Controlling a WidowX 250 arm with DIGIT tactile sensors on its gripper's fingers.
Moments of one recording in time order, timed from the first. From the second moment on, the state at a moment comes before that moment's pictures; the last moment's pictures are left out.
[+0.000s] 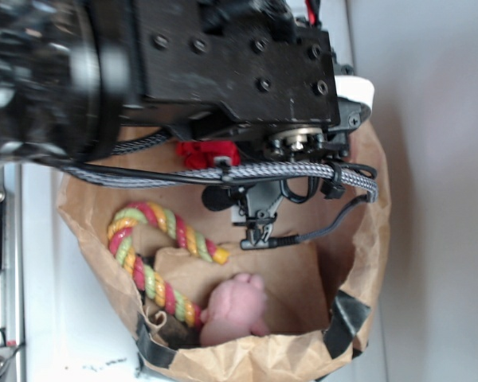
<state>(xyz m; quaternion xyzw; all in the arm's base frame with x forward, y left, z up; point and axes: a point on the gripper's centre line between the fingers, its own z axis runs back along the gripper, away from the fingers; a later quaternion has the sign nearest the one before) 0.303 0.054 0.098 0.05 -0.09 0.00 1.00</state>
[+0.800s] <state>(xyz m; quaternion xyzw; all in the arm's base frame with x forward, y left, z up) 0.302 0.075 0.064 0.15 -0.07 -0.08 0.98</state>
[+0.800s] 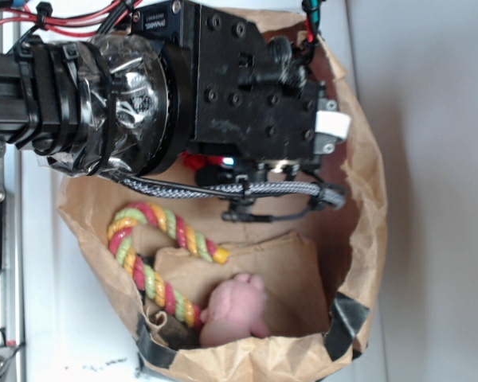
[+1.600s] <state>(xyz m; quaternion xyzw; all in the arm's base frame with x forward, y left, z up) 0.289 0.068 0.075 0.12 -0.08 -0.17 0.97</state>
